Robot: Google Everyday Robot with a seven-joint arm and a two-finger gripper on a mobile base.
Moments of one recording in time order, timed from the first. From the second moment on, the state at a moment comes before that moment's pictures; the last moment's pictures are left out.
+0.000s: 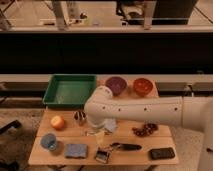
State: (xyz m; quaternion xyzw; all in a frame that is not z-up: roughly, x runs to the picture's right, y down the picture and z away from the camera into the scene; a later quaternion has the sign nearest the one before) arm -0.047 0.208 0.730 -0.31 -0.15 -0.17 0.92
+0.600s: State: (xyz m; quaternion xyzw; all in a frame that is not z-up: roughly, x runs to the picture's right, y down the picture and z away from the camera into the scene) arm -0.027 0.220 0.755 -0.29 -0.18 -0.16 0.92
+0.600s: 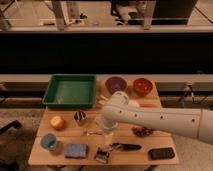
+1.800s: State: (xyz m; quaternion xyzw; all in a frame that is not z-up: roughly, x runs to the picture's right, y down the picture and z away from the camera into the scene) arm -0.043 0.227 0.793 -0.29 -0.18 -0.17 0.93
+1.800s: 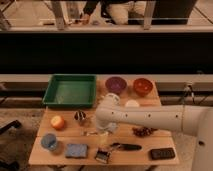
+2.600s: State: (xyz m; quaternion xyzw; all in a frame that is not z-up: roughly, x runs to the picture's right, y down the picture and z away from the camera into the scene) arm -0.054 0.238 0.821 -0.31 -0.17 -0.18 0.92
